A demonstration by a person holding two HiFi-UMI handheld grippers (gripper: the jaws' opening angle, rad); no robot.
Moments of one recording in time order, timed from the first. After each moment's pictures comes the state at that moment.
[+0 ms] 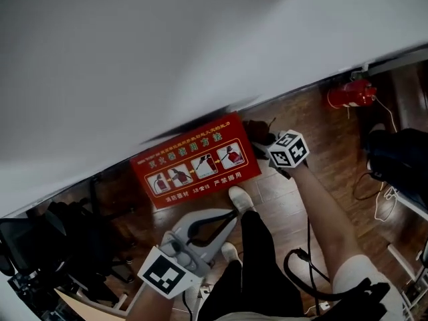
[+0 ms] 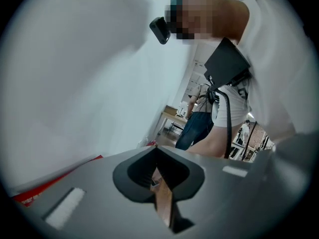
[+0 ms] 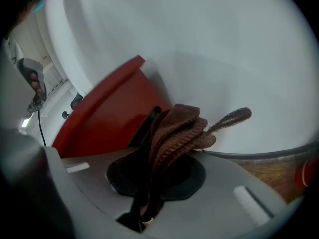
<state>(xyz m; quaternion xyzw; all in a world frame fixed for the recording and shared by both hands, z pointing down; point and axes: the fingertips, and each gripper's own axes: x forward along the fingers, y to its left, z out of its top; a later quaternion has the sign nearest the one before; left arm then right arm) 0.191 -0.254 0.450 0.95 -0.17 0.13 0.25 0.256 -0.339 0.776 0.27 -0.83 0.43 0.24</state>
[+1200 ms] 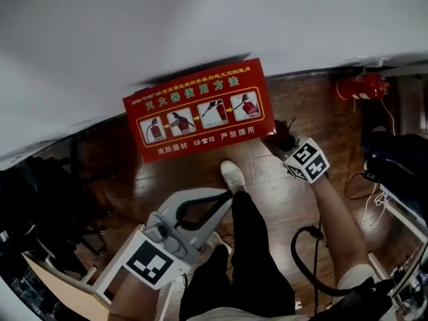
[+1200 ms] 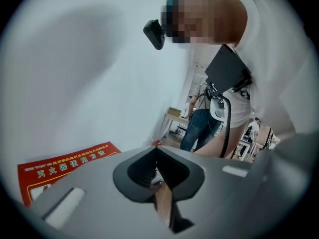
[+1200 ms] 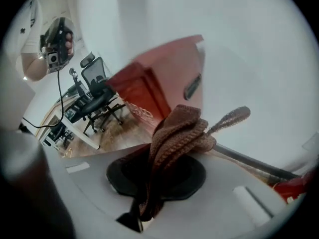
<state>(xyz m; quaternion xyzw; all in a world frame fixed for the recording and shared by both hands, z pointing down) 0.147 -0.196 0.475 0.95 -0.20 0.12 0.20 0.262 -0.221 0.765 0.22 -0.85 0.30 0.37</state>
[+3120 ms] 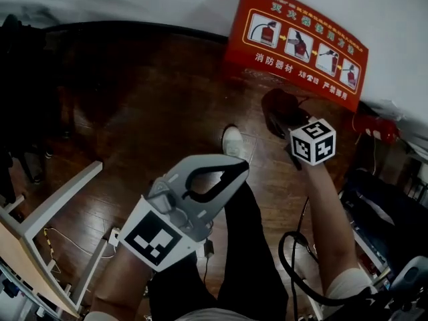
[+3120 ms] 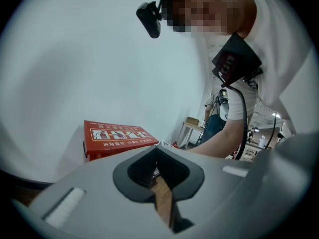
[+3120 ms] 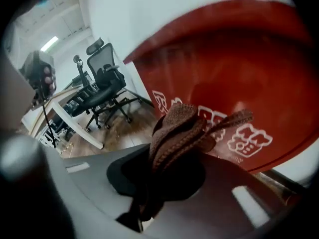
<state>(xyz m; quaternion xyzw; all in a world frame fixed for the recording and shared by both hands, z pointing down) 0.009 -0.074 0.545 0.91 -0.35 0.05 0.21 0.099 -0.184 0.782 0.19 -0.86 0.27 0.40</state>
